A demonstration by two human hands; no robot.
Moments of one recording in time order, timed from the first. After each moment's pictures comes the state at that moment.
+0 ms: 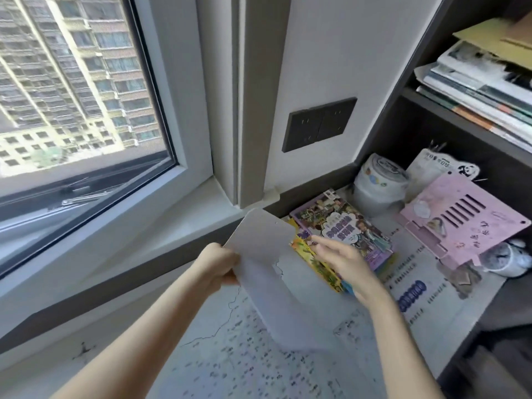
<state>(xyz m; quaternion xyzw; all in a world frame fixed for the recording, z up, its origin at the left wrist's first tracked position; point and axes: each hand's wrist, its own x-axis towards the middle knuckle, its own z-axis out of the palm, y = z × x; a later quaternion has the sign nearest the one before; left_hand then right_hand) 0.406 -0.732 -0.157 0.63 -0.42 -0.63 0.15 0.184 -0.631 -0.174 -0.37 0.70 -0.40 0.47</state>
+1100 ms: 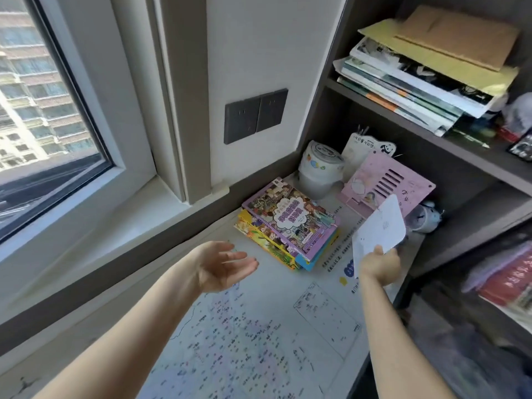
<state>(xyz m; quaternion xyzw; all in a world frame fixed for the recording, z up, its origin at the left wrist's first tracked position) 0.370 -0.708 -0.156 0.47 -0.14 -0.87 0.04 0.121 -0.551 -0.187 0.06 0.88 -0.47 -0.03</state>
